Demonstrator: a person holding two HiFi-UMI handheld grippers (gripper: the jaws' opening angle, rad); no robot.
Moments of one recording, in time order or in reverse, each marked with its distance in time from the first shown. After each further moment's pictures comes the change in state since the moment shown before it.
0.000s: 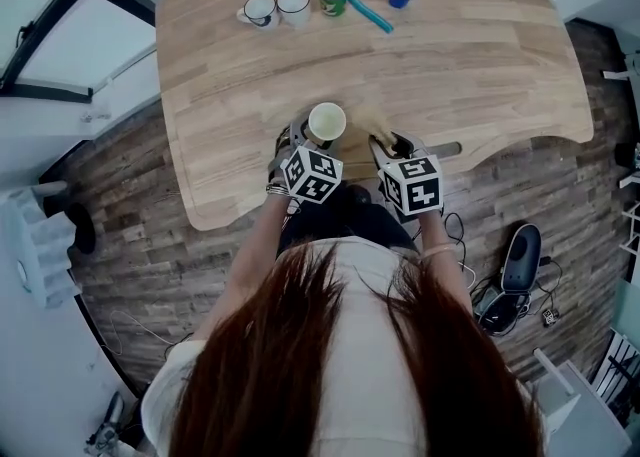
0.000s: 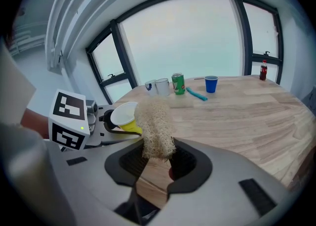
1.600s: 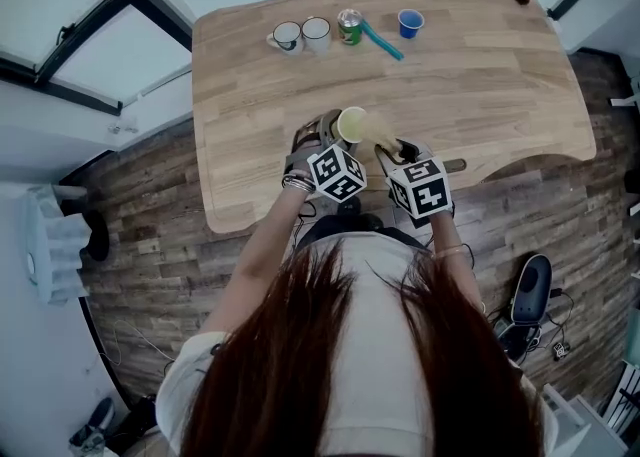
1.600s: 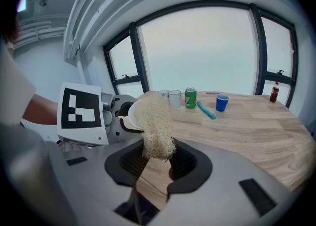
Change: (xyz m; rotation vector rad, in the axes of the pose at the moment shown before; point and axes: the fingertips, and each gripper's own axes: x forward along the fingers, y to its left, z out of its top) left arm -0.022 0.009 0.053 0.315 0.032 0.116; right arm -0.031 0.025 0.036 -0.162 -0.052 0.066
